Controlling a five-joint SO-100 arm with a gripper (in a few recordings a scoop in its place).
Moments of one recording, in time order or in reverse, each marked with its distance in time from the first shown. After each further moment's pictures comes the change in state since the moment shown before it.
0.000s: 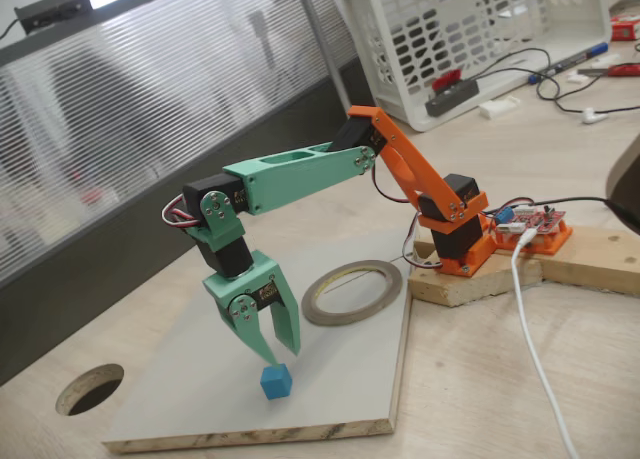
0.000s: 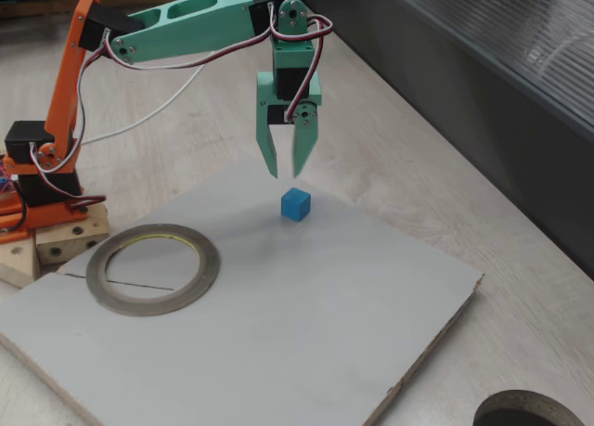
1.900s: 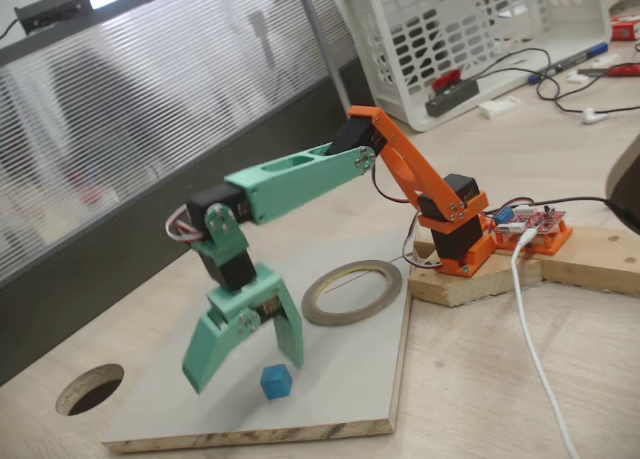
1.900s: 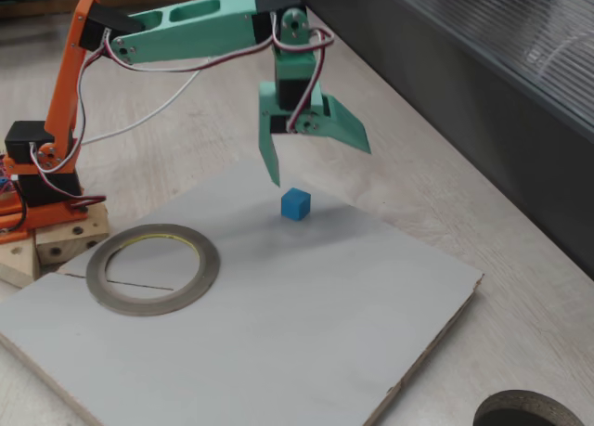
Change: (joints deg) arm -0.4 0.0 7.8 -6.1 0.0
